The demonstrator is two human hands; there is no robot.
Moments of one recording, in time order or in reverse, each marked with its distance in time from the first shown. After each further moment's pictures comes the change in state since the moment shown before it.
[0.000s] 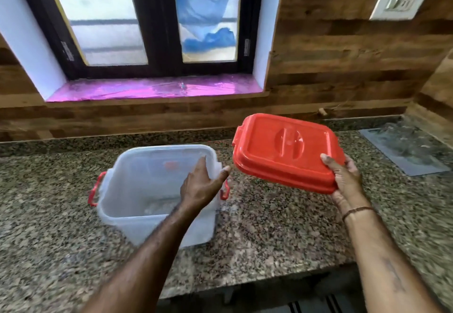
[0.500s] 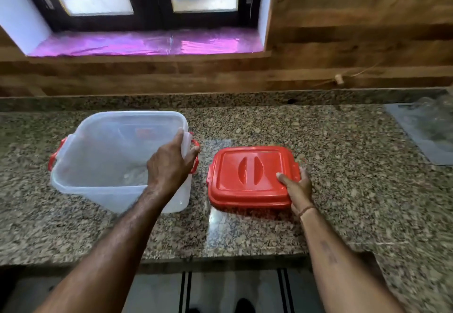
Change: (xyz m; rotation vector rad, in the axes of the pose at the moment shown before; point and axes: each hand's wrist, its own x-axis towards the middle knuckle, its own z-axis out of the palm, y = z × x) left_hand 0.010 0.010 0.051 0.423 0.259 -0.060; right_hand 0.078 0.151 -0.050 -0.479 -0.133 0.165
